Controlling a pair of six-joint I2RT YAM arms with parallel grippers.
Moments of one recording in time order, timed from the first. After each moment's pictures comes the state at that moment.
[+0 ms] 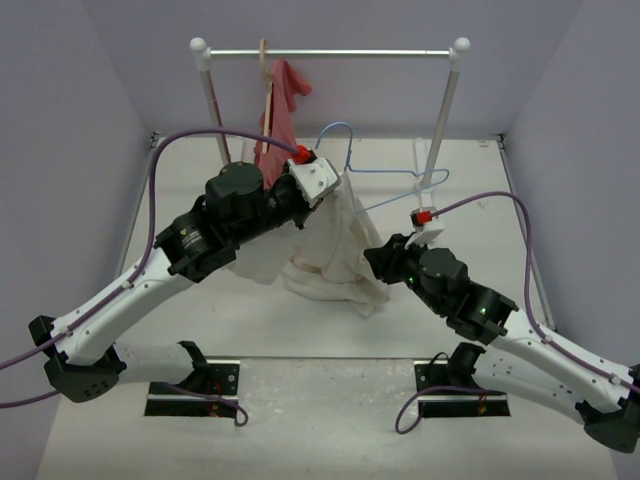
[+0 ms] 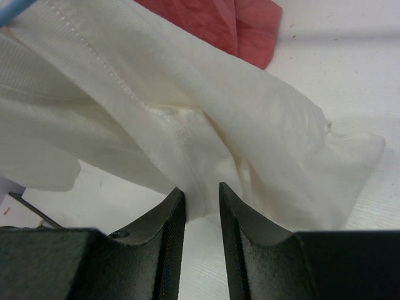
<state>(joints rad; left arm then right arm) -0.92 1.22 1.47 -0.38 0.01 0.32 0.94 0.76 0.72 -0.25 0.38 0.58</state>
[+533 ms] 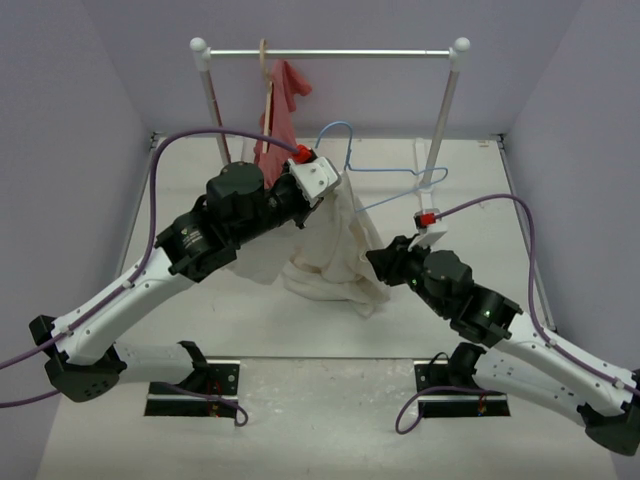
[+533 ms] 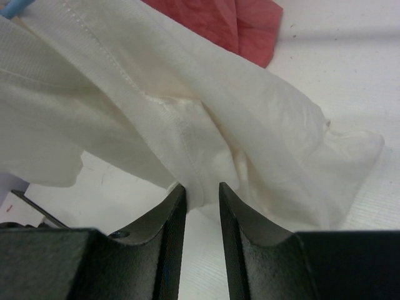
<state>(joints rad) -0.92 1.22 1.47 -0.38 -0.01 0.32 0.94 0.73 0.71 -0.26 0.37 0.58</state>
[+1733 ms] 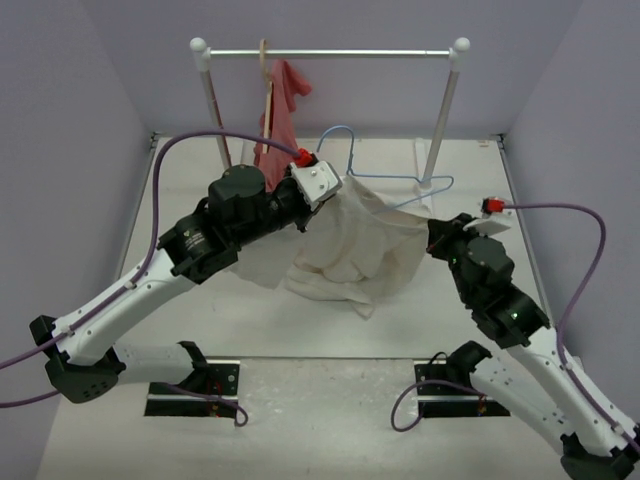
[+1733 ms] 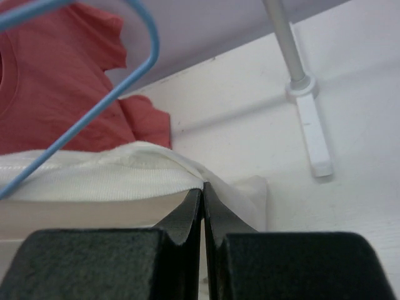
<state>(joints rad) -0.92 1.21 1.44 -0.36 0.03 0.30 0.62 0.64 0.76 -0.33 0.52 0.58</state>
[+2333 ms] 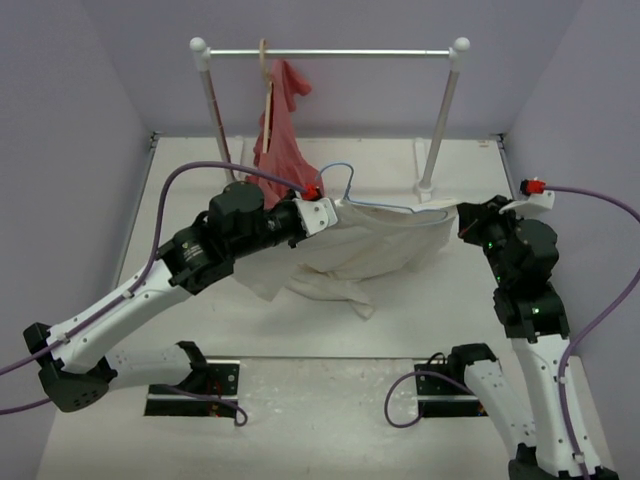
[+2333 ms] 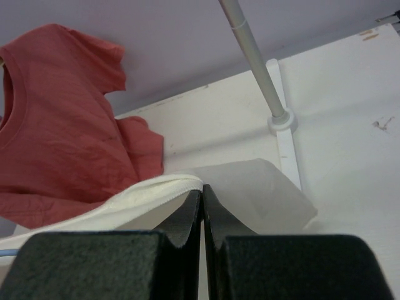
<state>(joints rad) -0.92 1.14 1.30 -0.37 0.10 0.49 0.11 0.65 0.91 -0.40 0.04 0.46</state>
